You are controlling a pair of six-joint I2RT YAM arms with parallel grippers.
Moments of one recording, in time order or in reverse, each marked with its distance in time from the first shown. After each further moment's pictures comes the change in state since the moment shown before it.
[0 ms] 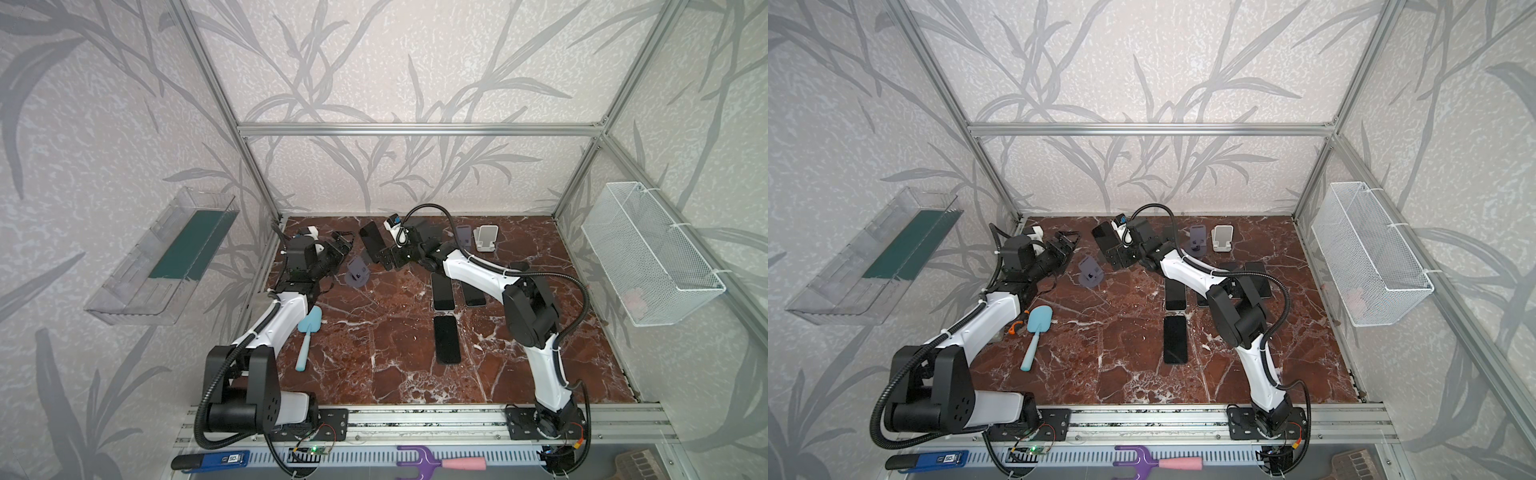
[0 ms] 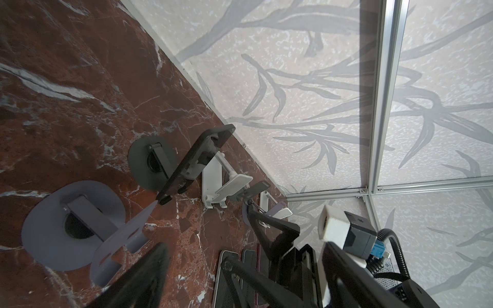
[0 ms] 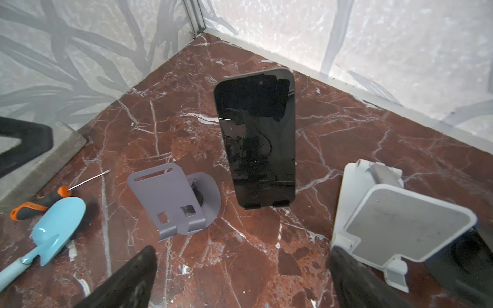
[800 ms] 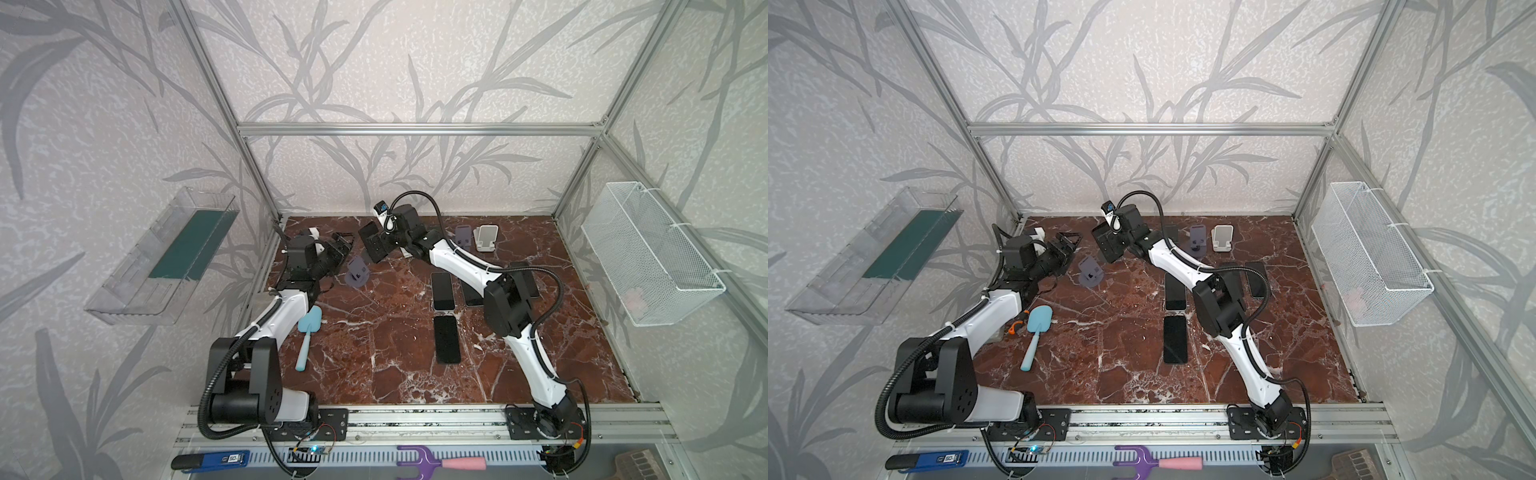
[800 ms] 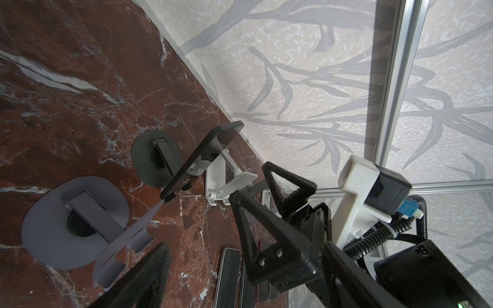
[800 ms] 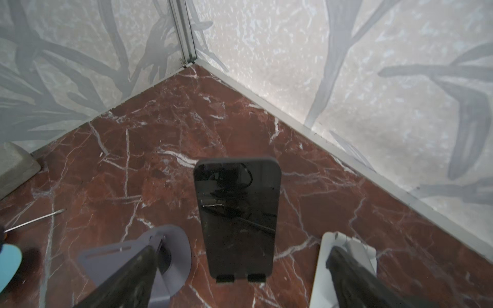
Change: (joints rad) left arm 0.011 0.036 0.007 0.010 0.024 0.000; right arm 0.004 0.263 0.460 -0.114 0.043 -0.121
